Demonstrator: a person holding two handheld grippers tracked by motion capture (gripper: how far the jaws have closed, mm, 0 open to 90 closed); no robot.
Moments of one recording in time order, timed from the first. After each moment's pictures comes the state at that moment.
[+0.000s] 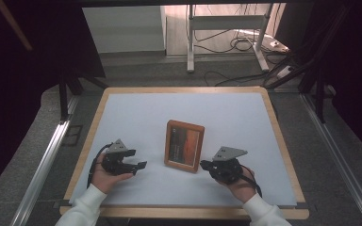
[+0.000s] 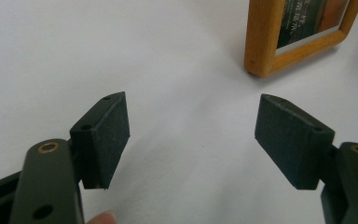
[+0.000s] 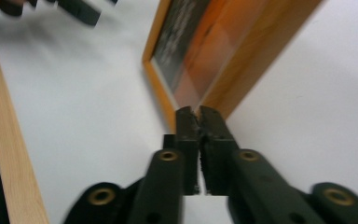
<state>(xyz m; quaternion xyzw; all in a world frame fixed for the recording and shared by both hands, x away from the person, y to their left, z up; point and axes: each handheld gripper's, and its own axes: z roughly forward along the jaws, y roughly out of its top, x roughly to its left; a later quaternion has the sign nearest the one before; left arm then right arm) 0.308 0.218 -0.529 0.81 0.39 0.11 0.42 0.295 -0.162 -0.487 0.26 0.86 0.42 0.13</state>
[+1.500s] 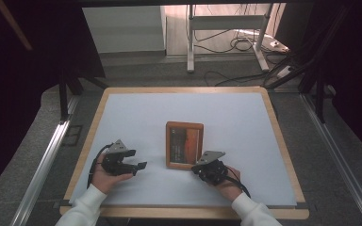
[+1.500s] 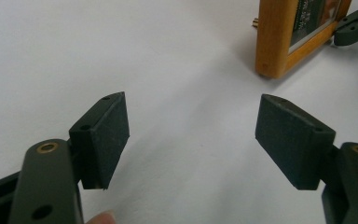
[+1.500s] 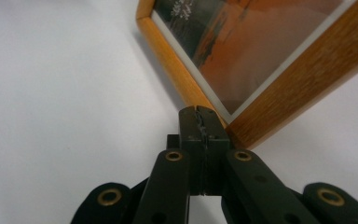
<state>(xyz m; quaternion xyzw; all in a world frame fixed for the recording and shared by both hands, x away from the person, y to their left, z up) 0.307 0.218 -0.530 0.81 0.38 0.11 0.42 0.311 -0.133 -0.526 0.24 0.89 0.36 0.12</state>
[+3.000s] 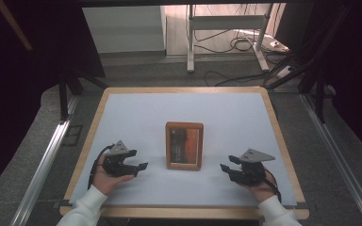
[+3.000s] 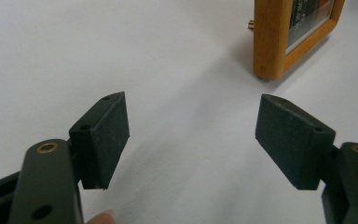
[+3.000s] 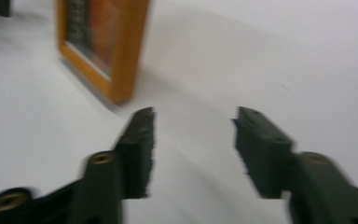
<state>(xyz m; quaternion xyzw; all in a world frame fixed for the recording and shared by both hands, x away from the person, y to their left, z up) 0.303 0.213 -0.529 0.82 0.38 0.12 0.42 0.298 -0.243 -0.505 0.35 0.81 0.43 0.18</state>
